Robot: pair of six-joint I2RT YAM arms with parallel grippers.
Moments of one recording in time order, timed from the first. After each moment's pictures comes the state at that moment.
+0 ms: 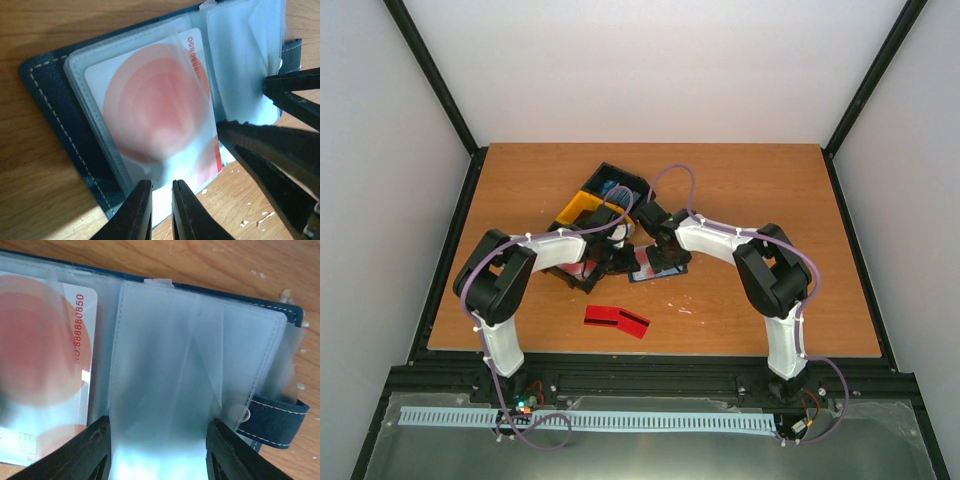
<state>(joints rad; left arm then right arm) -0.55 1.83 1.03 -0.30 0.43 -0.55 0.72 2.01 1.40 -0.75 0.09 0.33</state>
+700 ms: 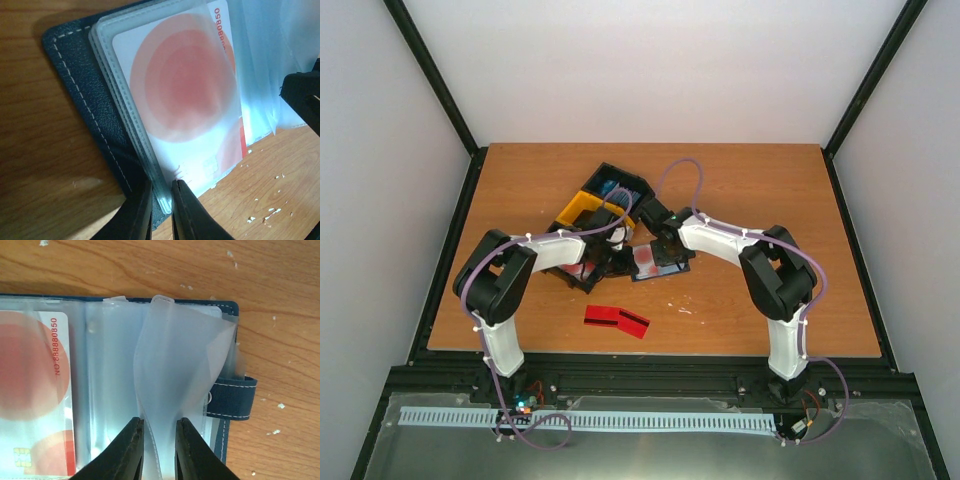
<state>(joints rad) -0.54 1.83 1.01 -0.30 0.44 -0.55 0.71 1.97 1.39 -0.76 0.20 0.45</state>
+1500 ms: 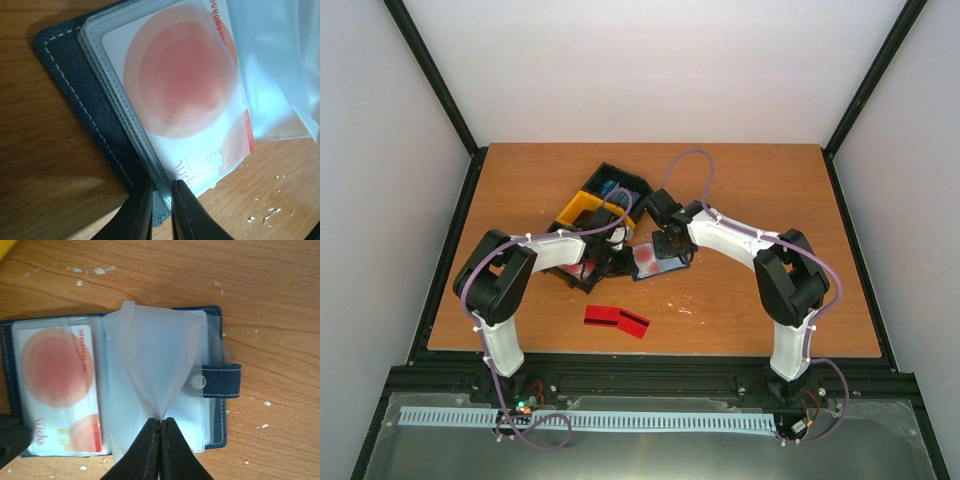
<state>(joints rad) -0.54 1.83 1.01 -0.30 0.44 -0.55 0.69 1.90 1.40 -0.77 0.17 0.47</state>
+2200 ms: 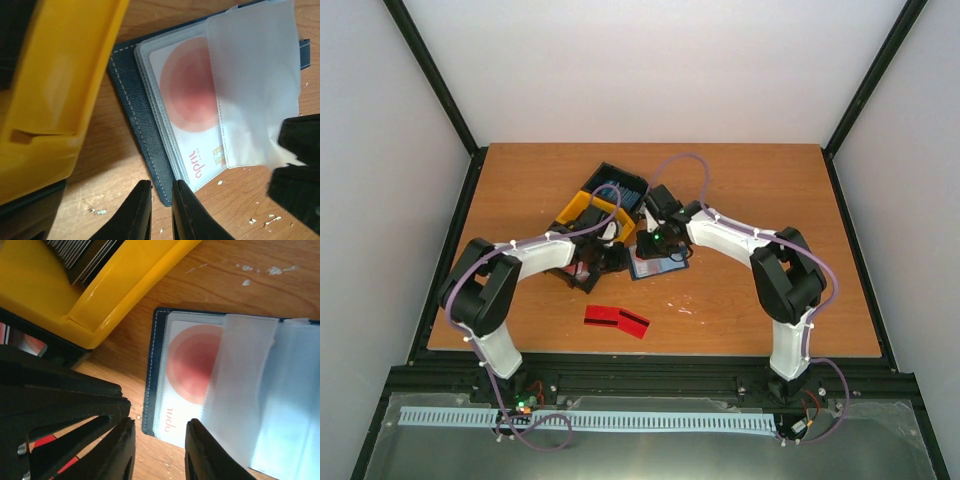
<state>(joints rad) -0.52 1.74 0.97 -0.31 0.36 -0.59 0.68 1.91 1.40 -0.62 -0.25 0.43</state>
